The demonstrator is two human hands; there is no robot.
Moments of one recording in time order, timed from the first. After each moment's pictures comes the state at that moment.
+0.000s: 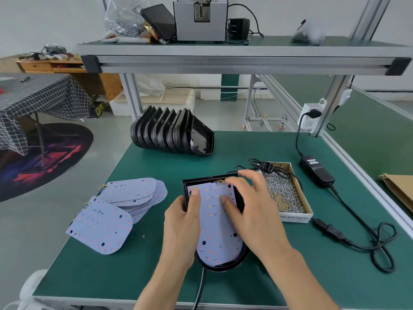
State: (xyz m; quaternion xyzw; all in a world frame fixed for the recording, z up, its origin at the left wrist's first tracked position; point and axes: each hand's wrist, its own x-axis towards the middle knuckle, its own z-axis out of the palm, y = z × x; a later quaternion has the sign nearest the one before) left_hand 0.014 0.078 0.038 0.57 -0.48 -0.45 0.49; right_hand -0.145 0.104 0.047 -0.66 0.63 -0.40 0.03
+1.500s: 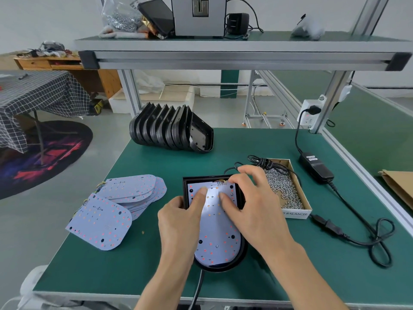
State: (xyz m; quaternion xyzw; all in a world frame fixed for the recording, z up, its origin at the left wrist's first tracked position) left_hand 0.012 0.080 0.033 0.61 -0.45 -0.42 0.49; right_hand -0.148 0.104 0.049 -0.67 0.62 -0.42 -0.02
